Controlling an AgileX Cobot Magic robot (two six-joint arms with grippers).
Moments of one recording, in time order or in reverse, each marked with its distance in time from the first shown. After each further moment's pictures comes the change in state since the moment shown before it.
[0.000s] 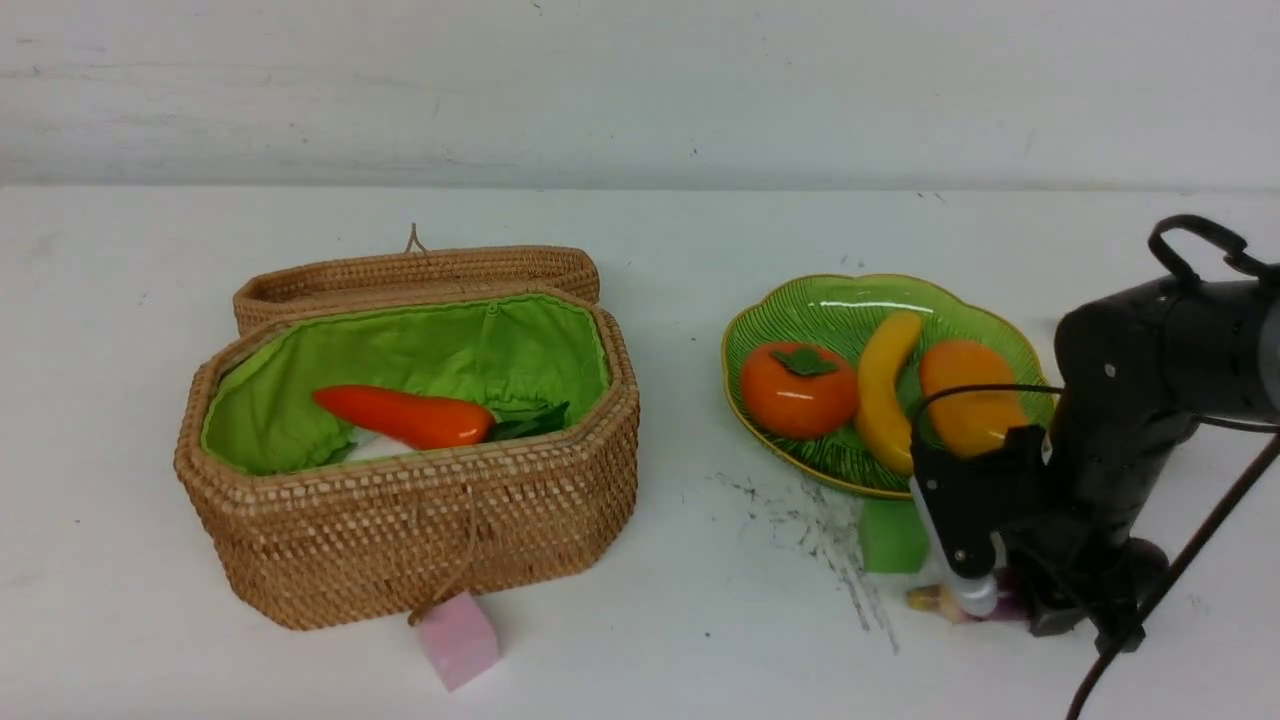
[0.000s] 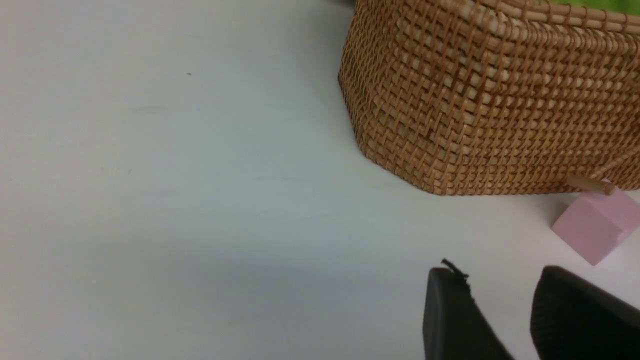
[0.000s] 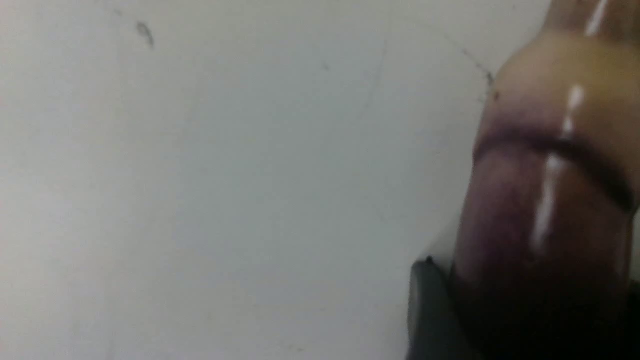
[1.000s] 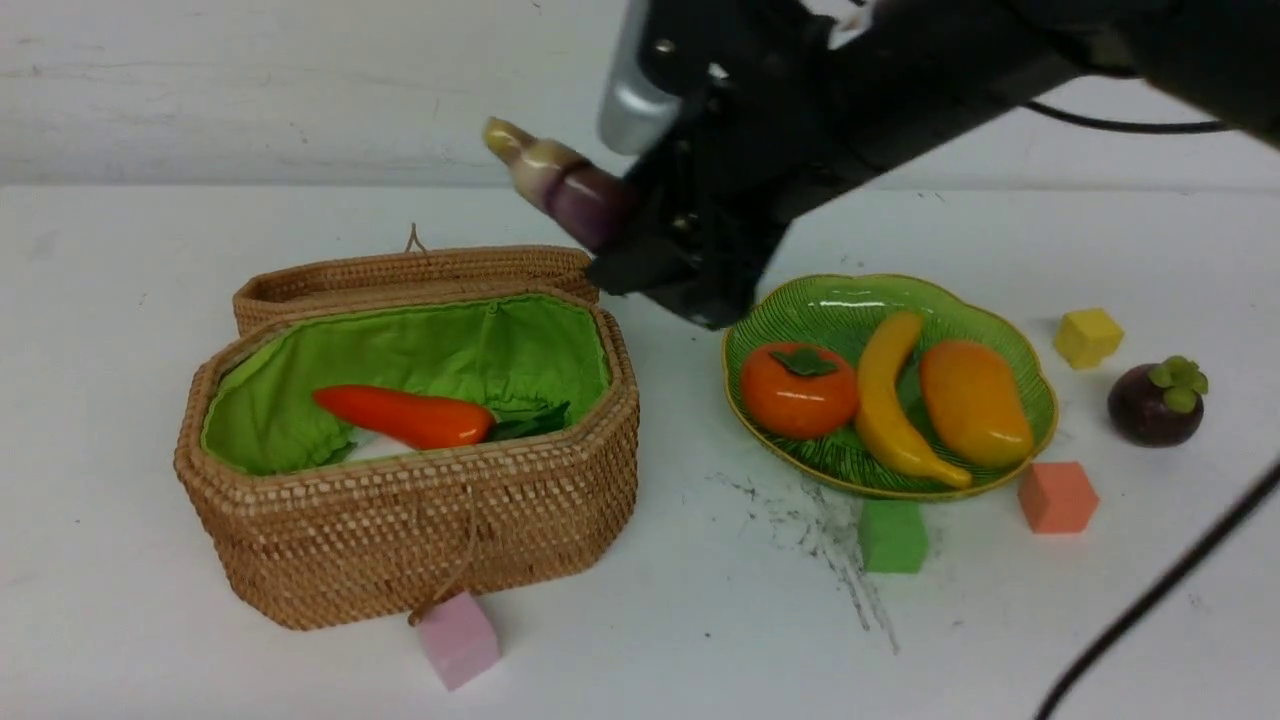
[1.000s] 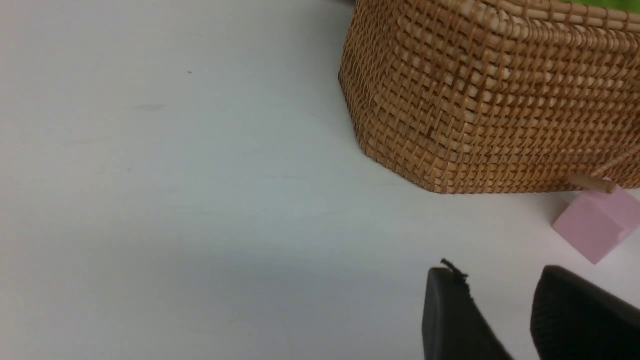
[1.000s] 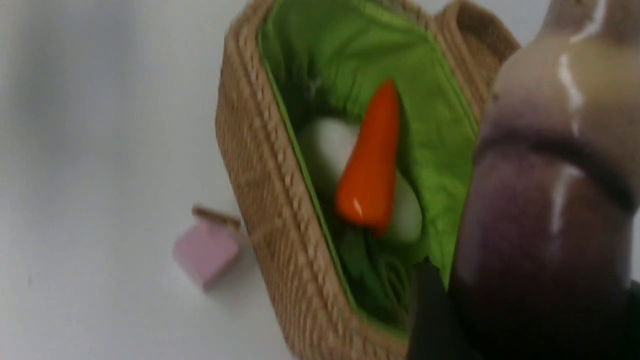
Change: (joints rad) right arm 0.294 -0.044 -0.644 0.715 0.032 0.143; left arm 0.000 0.000 0.001 0.000 0.000 0.000
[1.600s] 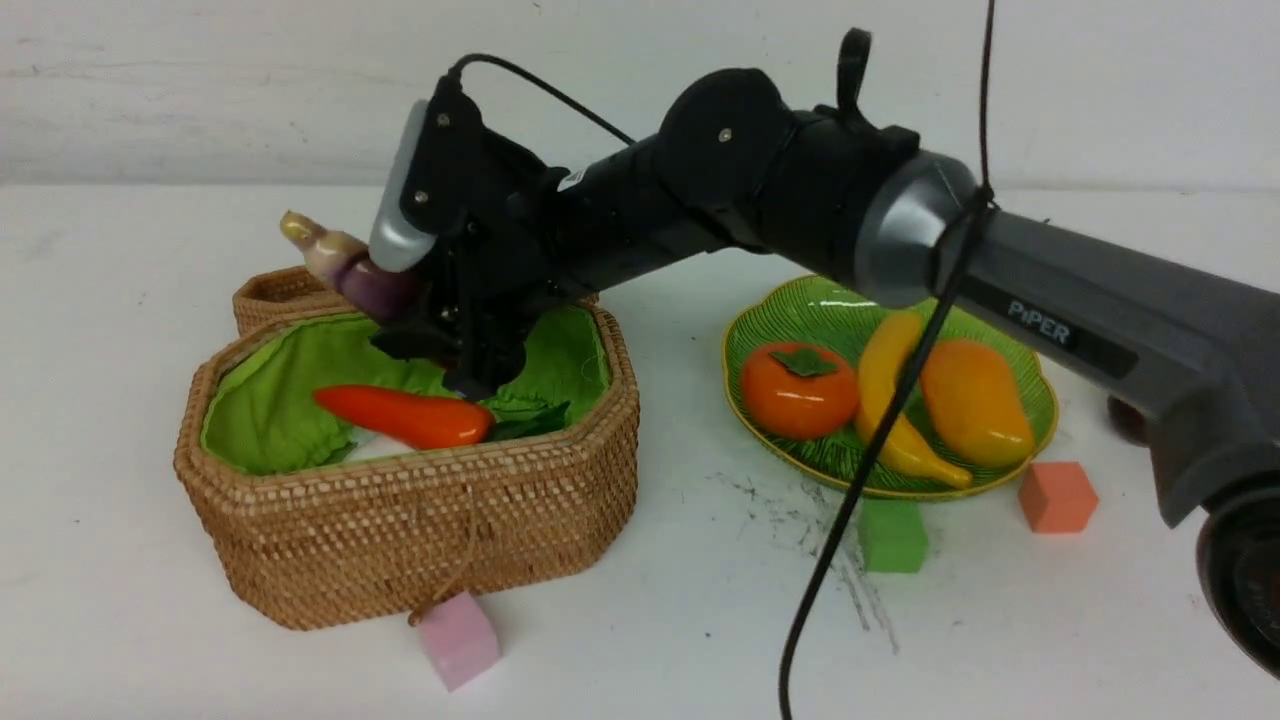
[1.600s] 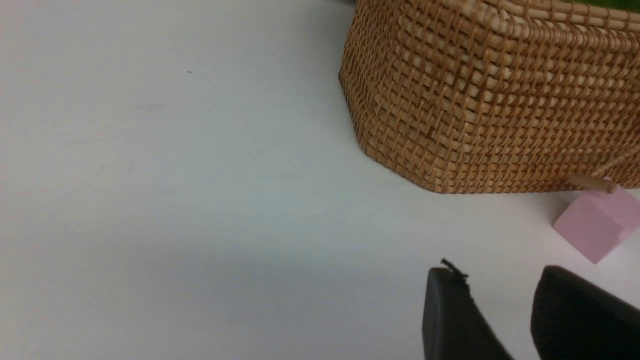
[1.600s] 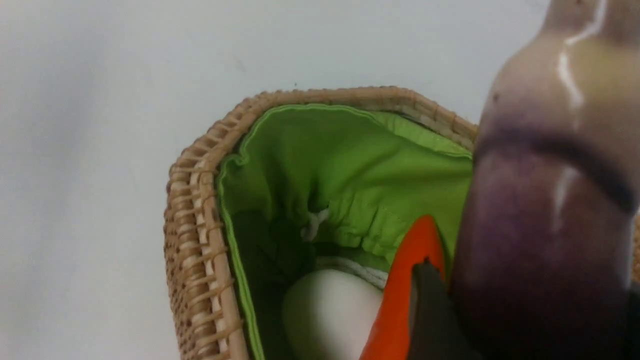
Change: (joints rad) right arm 0.093 0.363 -0.222 0.193 -0.198 -0.142; left arm 0.000 0.000 0.001 0.000 -0.001 0.000
